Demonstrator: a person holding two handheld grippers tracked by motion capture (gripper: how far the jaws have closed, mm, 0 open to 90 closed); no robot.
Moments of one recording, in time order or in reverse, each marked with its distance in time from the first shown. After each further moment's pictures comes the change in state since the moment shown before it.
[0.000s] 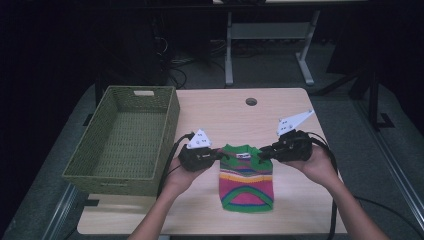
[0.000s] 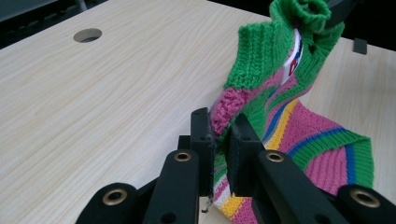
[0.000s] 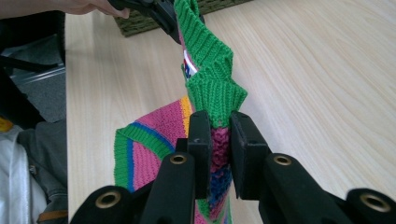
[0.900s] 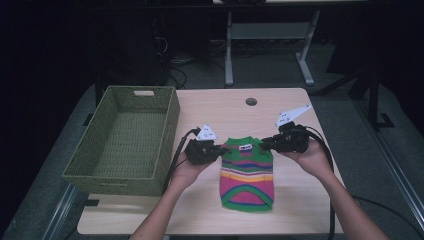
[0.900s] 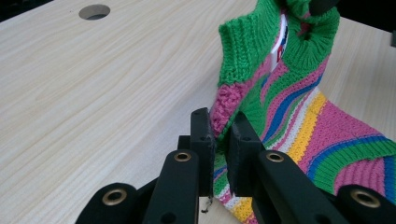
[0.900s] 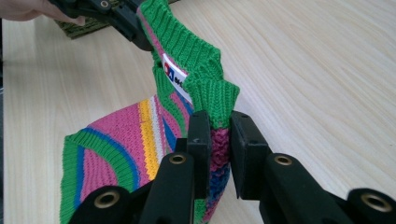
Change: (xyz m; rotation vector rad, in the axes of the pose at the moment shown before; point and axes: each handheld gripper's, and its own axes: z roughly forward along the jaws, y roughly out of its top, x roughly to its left) left arm 0.015 0.003 0.026 0.076 0.033 -0.044; right arm -0.034 -0.006 0.014 0.001 -0.088 0.084
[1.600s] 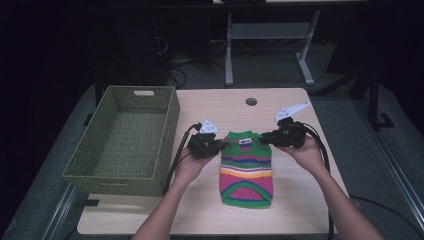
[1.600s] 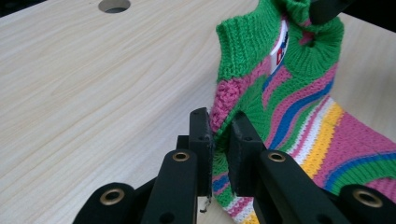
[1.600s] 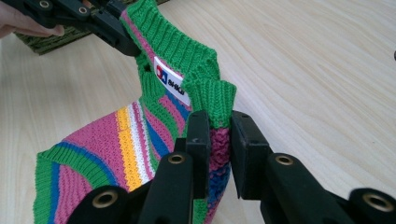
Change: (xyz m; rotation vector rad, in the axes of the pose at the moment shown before) left arm 0.014 0.006 0.016 0.020 0.049 -0.056; right arm -0.024 -0.004 0.015 -0.030 -0.035 0.061
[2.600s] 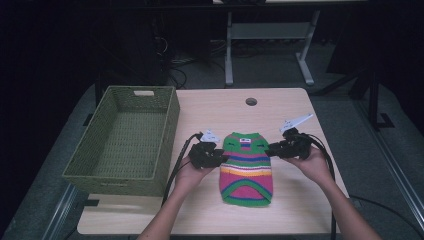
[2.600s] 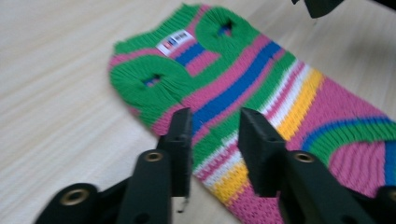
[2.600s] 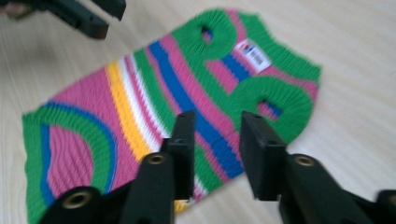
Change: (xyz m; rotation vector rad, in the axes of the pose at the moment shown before) left arm -0.012 -0.024 0.011 0.080 -0.082 -0.007; right arm -0.002 -0.040 0.006 0.088 -0.004 0.074
